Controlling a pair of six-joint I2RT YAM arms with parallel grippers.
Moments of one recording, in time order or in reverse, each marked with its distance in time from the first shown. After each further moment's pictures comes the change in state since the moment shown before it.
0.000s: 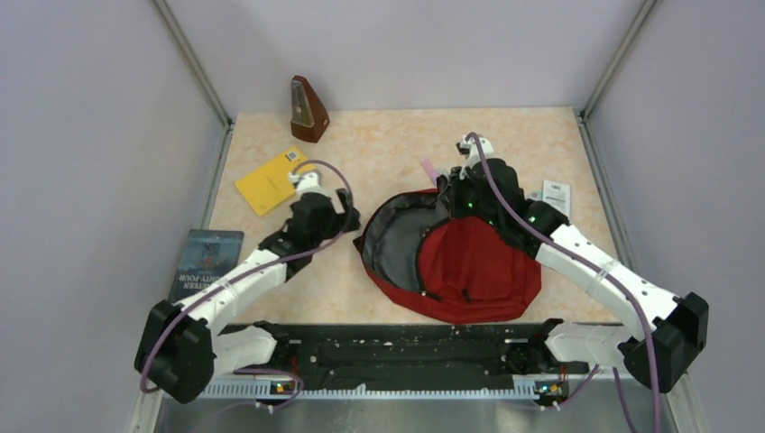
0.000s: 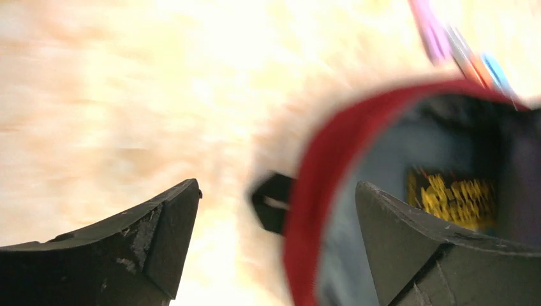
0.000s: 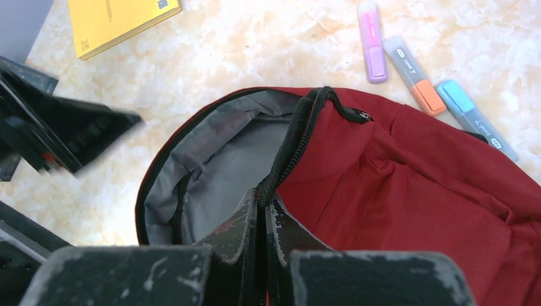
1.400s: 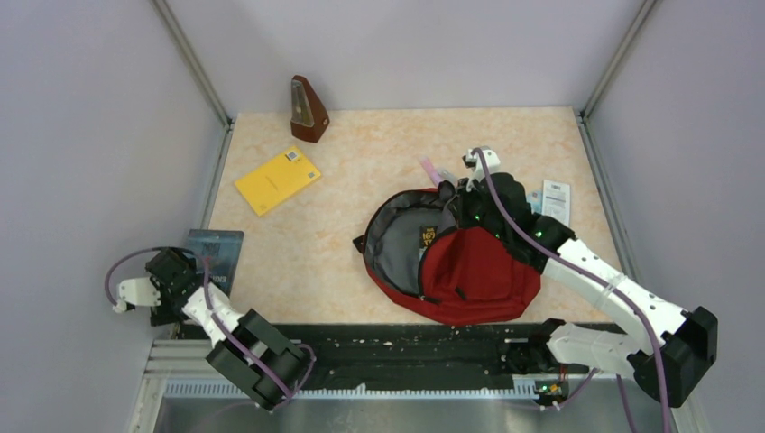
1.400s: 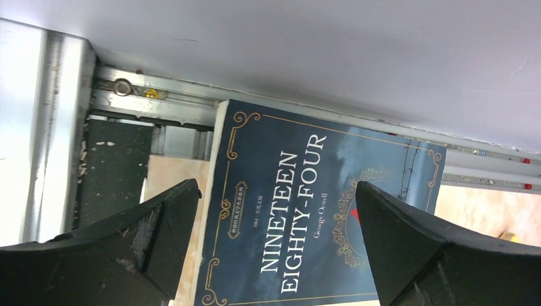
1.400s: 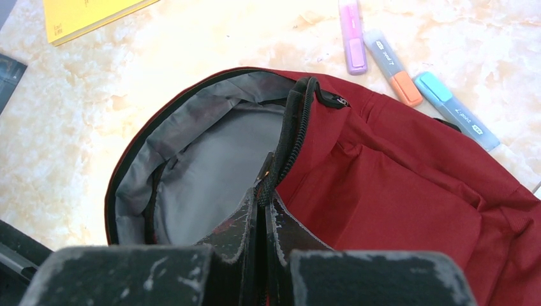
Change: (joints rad) left arm 1.516 -0.233 -0.231 -0.114 -0.072 -0.222; right arm 0.000 -0.094 -0.135 0.053 0.036 -0.059
